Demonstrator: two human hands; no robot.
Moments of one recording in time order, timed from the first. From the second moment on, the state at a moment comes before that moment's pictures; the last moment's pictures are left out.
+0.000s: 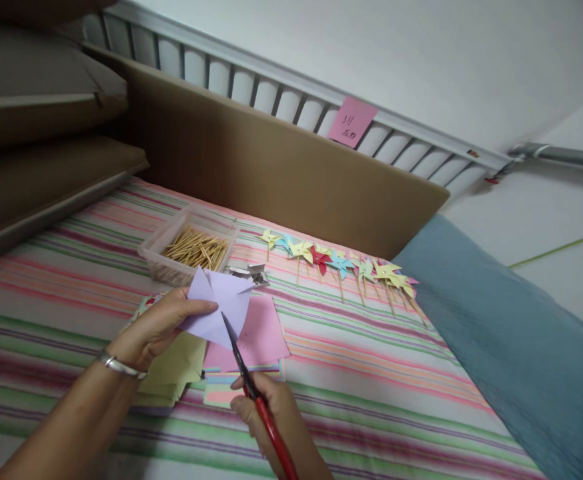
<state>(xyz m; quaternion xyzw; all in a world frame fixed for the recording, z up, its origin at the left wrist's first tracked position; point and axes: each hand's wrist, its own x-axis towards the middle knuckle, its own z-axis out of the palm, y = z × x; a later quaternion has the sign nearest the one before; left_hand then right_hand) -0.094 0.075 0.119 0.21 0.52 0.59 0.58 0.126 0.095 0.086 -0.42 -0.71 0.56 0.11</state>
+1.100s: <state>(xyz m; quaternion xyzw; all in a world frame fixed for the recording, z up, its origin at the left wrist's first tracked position) -0.027 0.087 0.098 0.24 0.50 0.50 0.67 0.146 0.143 0.090 -0.38 -0.56 0.63 0.38</state>
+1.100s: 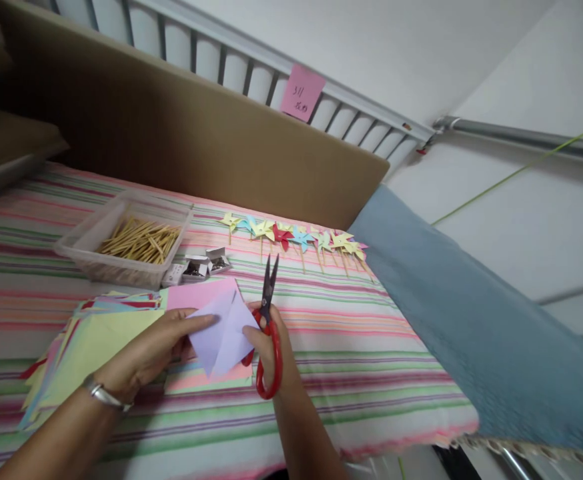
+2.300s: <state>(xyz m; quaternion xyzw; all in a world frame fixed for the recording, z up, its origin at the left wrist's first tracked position) -0.087 0.081 0.115 0.21 0.53 0.60 0.57 0.156 0.114 0.093 -0.40 -0.73 0.55 0.09</state>
